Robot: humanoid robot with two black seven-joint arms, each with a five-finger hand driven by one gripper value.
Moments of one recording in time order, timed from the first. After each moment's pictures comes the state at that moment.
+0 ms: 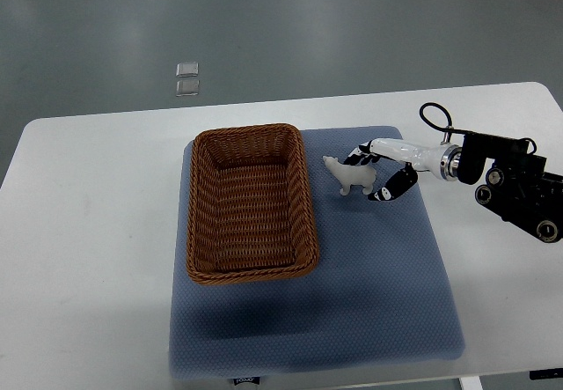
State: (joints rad) left arm 0.01 0.00 -0.16 -0.15 0.04 -0.02 0.05; right arm 0.79 -0.41 0.44 0.92 -1.49 0.19 0.18
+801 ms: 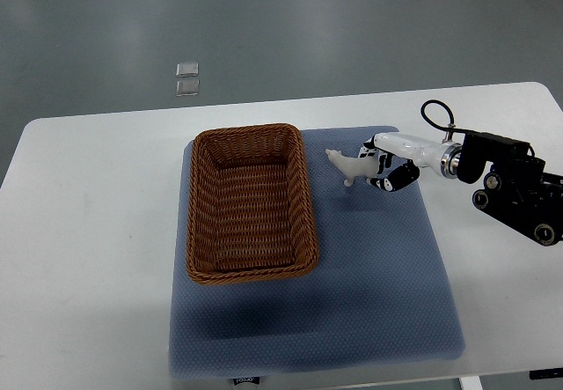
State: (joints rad) left arm 0.01 0.00 -0.16 -0.15 0.04 -0.02 0.05; right arm 0.82 -0.42 0.41 0.93 -1.52 0.08 0.16
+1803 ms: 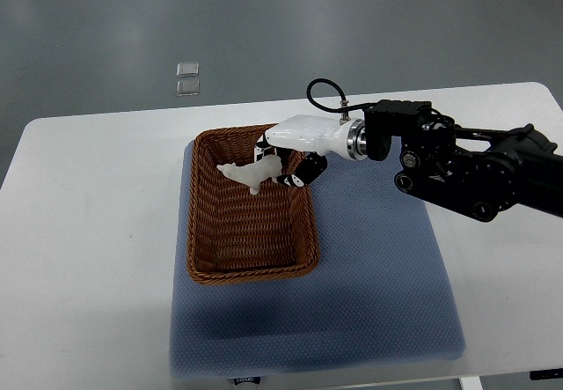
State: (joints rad) left arm 0.01 0.00 -0.16 -0.15 0.04 -0.02 0.05; right arm 1.08 -0.25 0.20 1.05 -1.55 0.12 0.17
